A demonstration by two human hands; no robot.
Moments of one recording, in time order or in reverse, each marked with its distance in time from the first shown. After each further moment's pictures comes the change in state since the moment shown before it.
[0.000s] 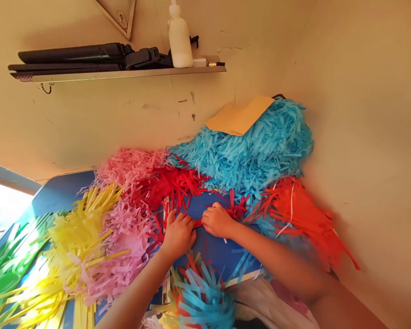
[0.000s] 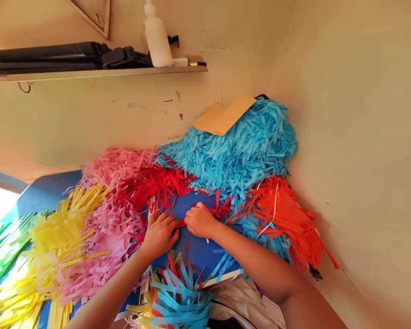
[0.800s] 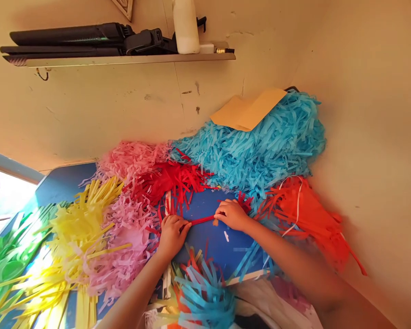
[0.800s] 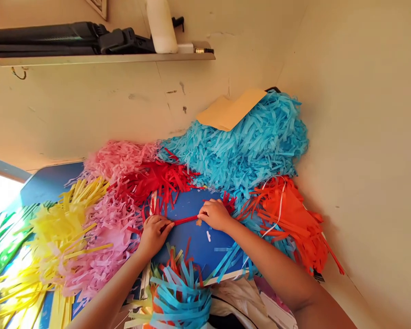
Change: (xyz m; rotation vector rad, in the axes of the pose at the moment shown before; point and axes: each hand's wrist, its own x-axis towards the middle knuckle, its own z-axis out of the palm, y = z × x) left_hand -0.025 -0.022 0.027 -0.246 0.082 -0.302; right_hand -0.027 0.030 -0.001 0.238 0.029 0.327
